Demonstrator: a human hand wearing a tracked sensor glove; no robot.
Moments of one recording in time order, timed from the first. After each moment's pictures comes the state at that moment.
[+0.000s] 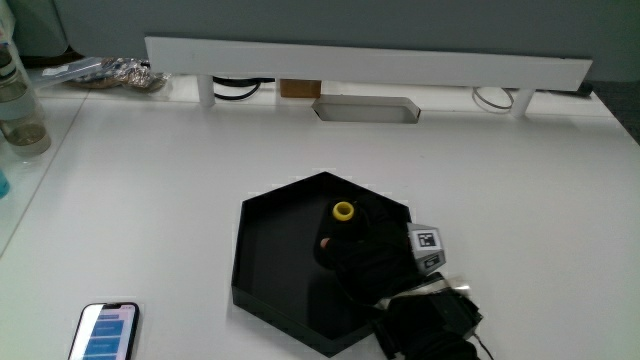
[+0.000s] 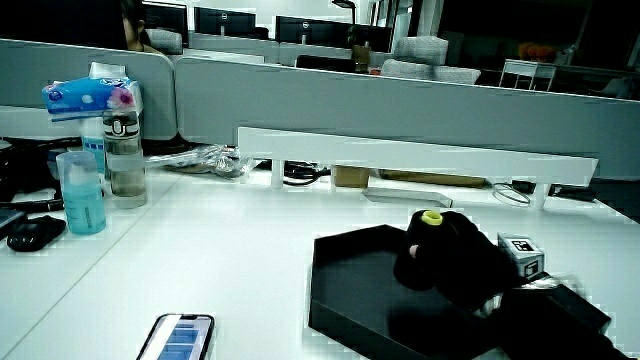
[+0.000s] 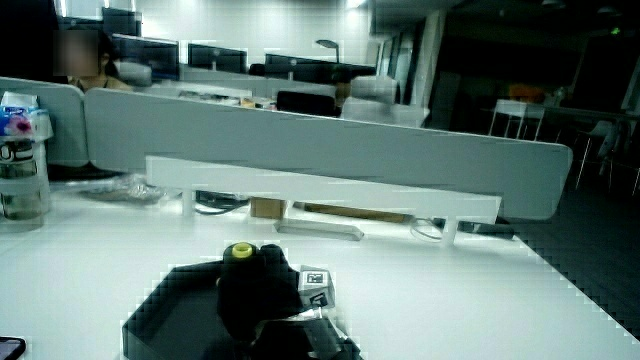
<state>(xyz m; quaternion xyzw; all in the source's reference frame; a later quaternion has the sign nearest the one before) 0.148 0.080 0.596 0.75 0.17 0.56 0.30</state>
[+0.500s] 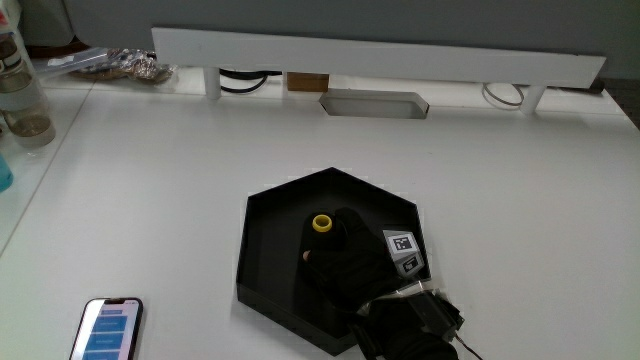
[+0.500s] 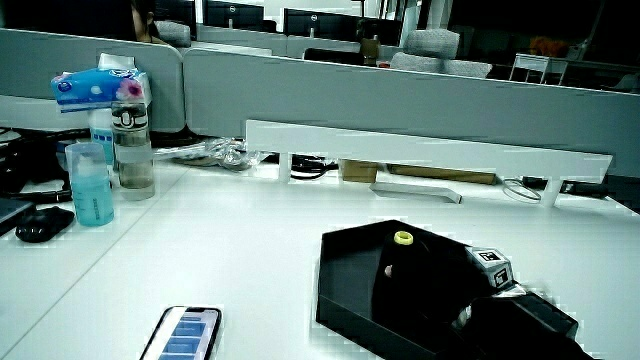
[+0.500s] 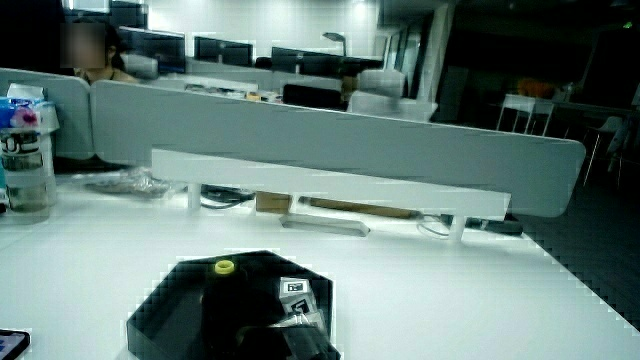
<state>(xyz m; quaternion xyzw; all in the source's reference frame) 0.119 0.085 0.604 0.72 0.17 0.54 0.39</state>
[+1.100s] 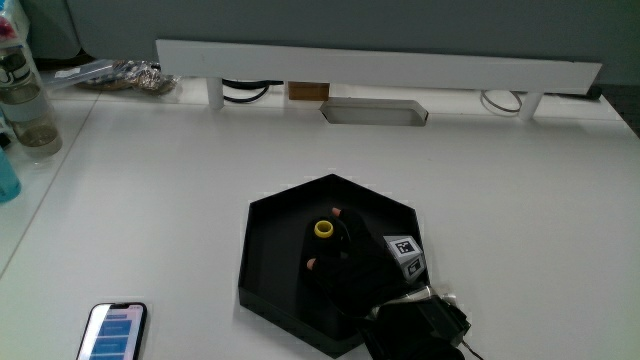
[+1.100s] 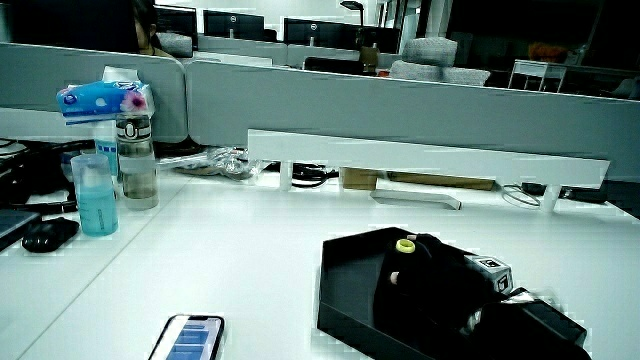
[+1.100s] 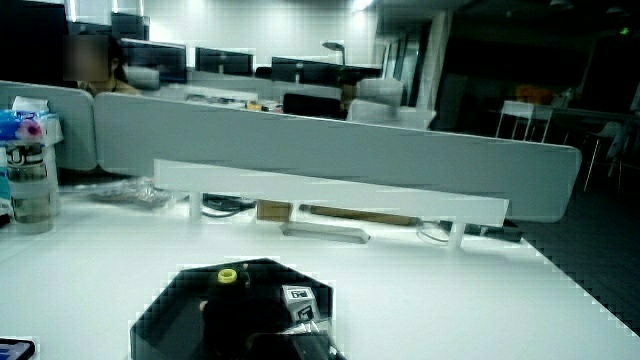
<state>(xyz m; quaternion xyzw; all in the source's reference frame) 0.122 0.091 0.619 0.67 0.14 0.58 0.45</state>
